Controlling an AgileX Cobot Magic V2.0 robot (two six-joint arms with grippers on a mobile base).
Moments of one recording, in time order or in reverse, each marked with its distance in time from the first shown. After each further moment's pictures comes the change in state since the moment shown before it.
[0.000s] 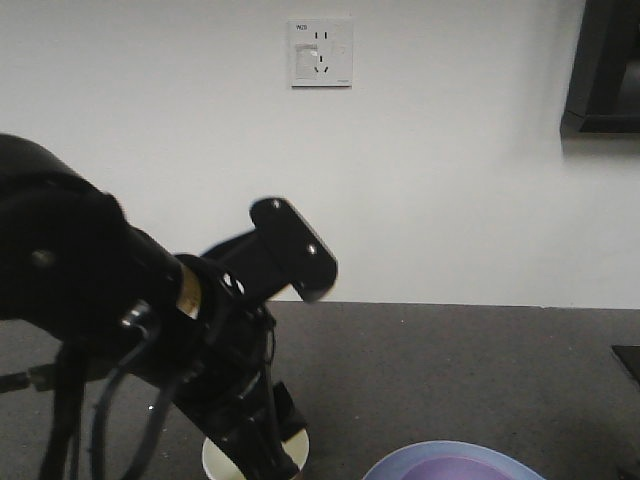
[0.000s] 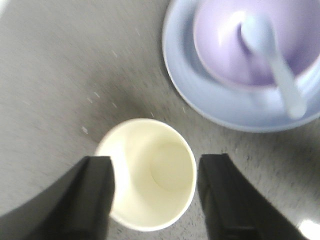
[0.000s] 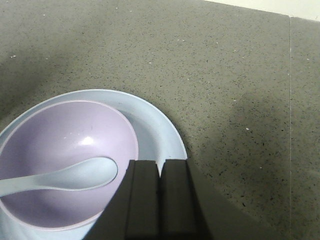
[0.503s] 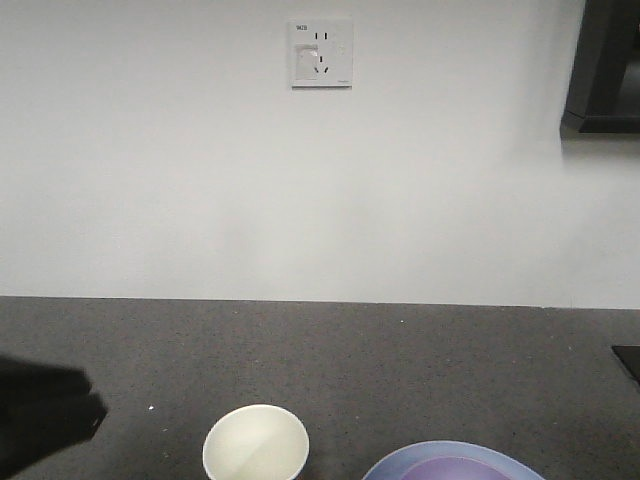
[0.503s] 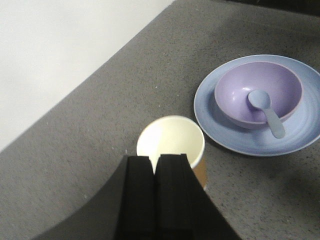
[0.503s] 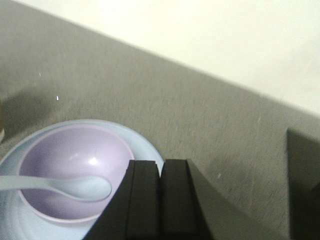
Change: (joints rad) left arm 0.000 -0.654 0.581 0.098 -0.359 -0.199; right arm 0.000 -0.289 0.000 0.023 0.045 -0.182
